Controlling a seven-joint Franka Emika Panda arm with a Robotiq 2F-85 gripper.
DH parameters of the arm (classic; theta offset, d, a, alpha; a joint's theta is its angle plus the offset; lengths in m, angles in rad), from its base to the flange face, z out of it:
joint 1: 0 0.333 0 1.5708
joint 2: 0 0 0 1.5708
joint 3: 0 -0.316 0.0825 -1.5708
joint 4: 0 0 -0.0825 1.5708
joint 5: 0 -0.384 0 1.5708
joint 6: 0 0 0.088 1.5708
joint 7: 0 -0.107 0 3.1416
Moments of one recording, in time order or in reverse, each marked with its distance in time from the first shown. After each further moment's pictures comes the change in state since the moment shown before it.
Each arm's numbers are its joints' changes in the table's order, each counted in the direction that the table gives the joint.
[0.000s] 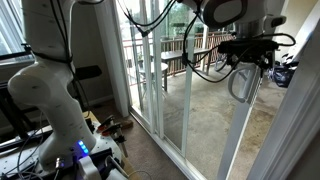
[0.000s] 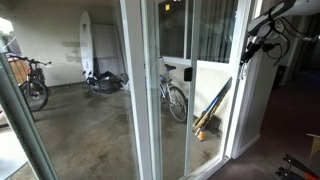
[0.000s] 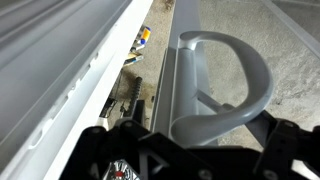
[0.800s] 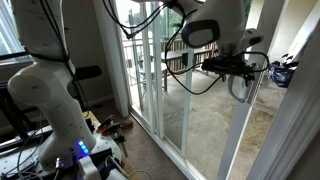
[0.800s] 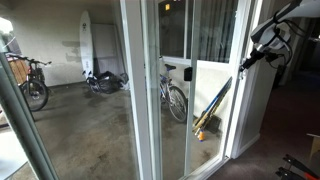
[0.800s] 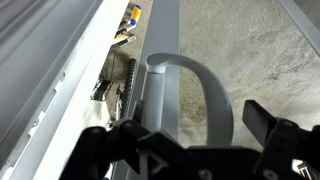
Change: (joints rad) arm -0.002 0.113 -0.038 -0.305 -0.260 -0.270 0.199
